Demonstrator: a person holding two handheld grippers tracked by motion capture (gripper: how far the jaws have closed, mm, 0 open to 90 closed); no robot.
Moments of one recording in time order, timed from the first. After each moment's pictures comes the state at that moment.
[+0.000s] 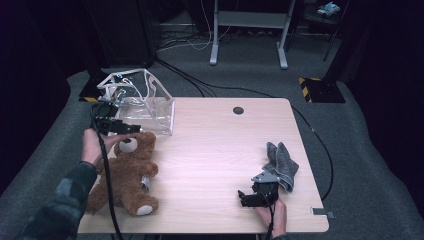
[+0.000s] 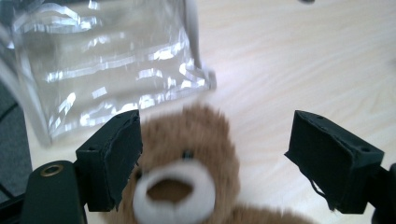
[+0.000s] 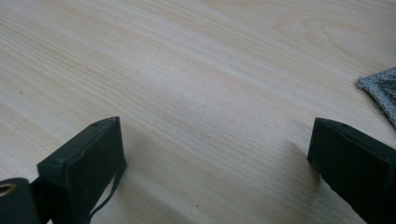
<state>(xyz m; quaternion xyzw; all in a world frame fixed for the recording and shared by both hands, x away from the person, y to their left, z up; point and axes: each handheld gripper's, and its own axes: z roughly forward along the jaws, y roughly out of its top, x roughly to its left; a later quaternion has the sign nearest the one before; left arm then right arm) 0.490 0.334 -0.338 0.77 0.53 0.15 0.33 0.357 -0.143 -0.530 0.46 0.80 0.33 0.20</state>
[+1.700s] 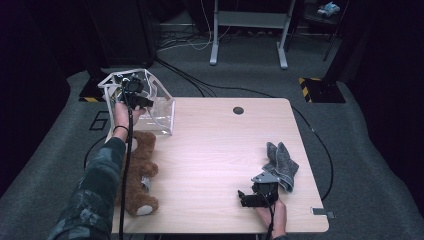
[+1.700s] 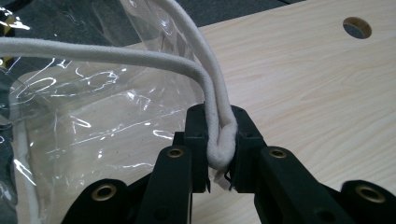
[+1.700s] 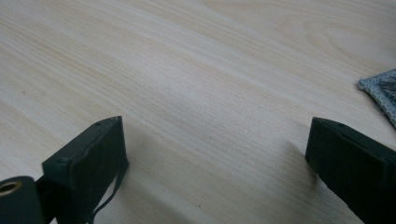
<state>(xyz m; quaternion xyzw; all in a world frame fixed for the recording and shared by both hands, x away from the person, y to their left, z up) 0.597 0.298 -0.361 0.77 0.54 0.18 0.31 0.356 -0.143 -0.530 0.46 0.80 0.34 0.20</state>
